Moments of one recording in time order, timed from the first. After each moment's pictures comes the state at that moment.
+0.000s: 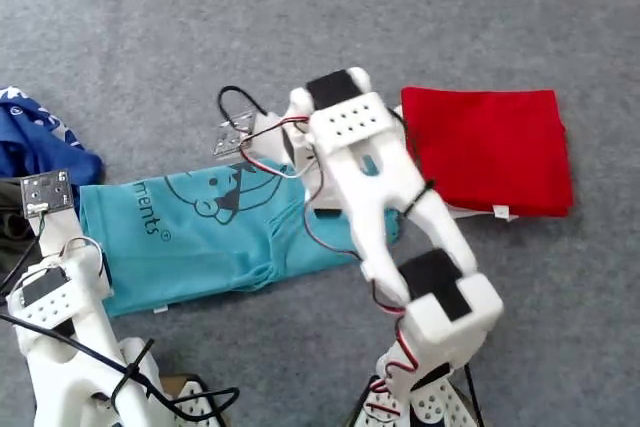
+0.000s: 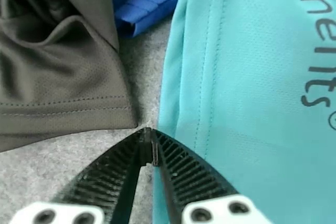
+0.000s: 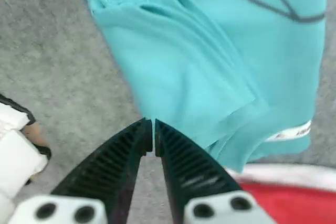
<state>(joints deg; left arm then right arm) -39.7 -47.6 77.8 40.9 -18.8 -24.4 10.2 -4.9 99.6 59.0</state>
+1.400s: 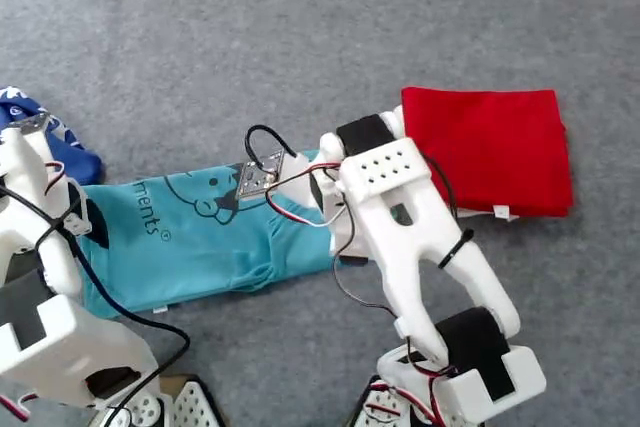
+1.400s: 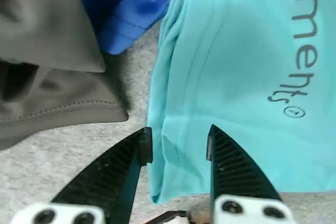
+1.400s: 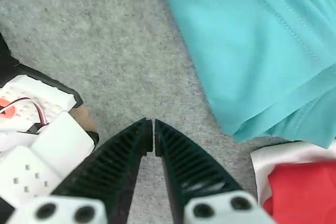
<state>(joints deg) -37.5 4.3 17.1 83.6 -16.8 -23.5 -8.4 19.0 98.4 57.5</state>
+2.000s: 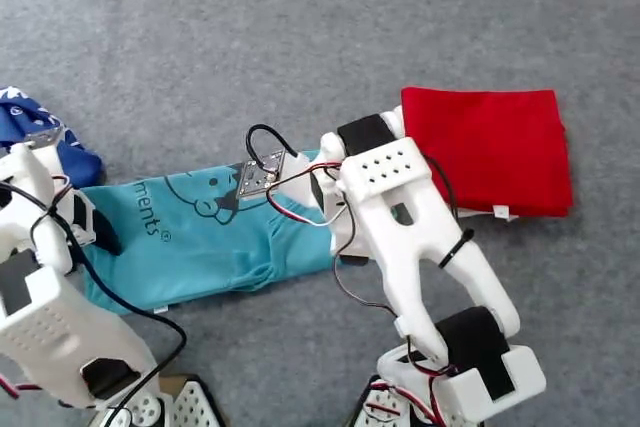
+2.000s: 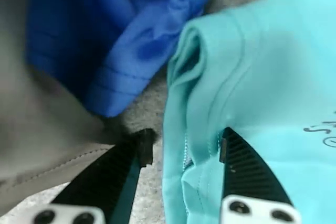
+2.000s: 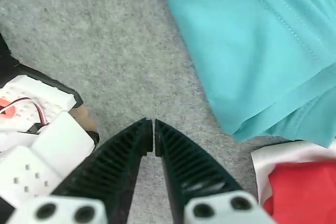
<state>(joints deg) -38.7 15.8 18.1 73.6 -21.7 -23.4 -8.4 19.0 98.4 57.5</state>
